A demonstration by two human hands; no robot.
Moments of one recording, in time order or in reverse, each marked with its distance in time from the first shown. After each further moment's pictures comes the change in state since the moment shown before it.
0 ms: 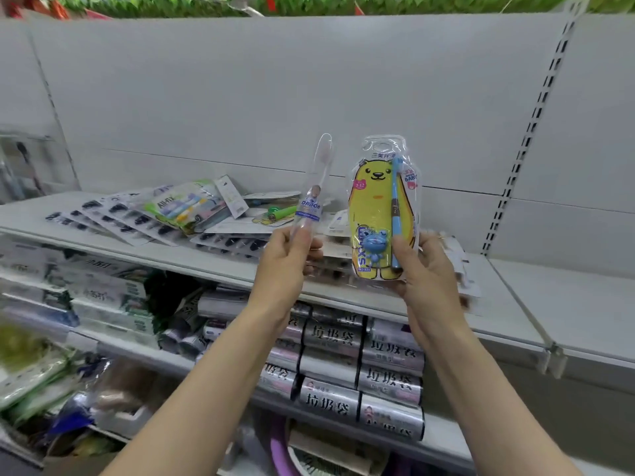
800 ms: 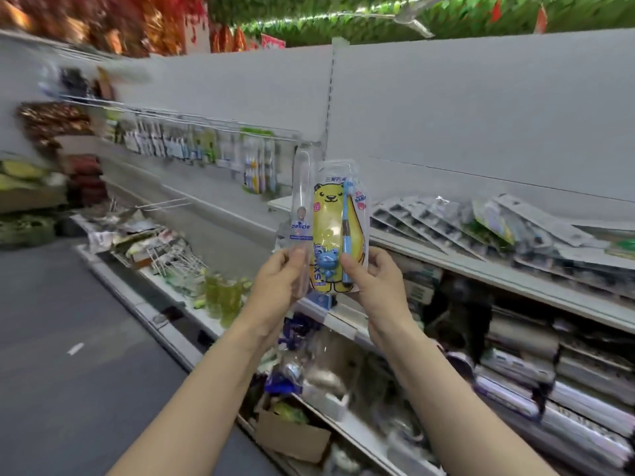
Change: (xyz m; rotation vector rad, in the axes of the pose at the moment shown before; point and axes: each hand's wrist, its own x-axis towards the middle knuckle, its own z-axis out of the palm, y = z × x) left_hand -0.004 0.027 -0.558 -0.066 0.221 -0.089; right_hand -0.164 0.131 0.552 0.033 -0.388 0.183
